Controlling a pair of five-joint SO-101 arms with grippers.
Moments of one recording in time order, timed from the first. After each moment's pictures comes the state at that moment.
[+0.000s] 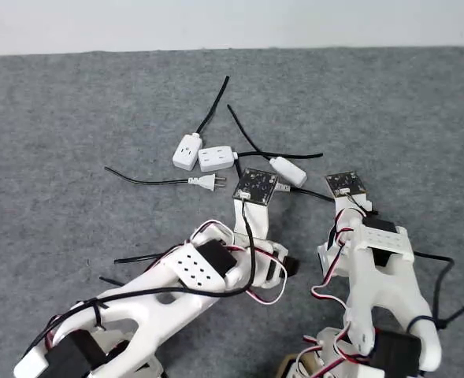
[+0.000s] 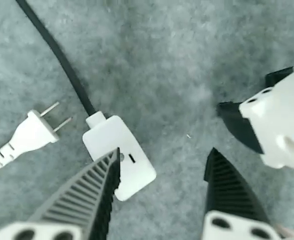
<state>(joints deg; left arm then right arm) 44.0 -15.3 48.4 43.6 35.3 10.6 -16.0 56.6 52.4 21.8</state>
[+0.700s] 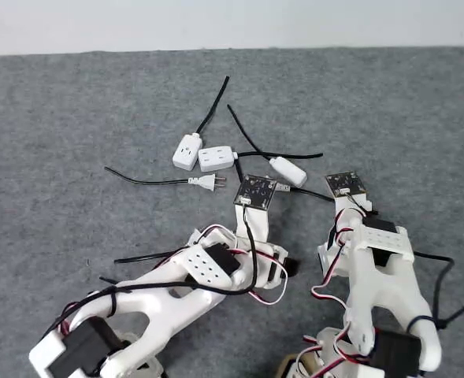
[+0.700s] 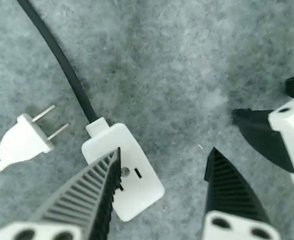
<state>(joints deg) 44.1 -7.1 50.5 34.7 36.7 10.6 -16.0 56.6 52.4 21.8</state>
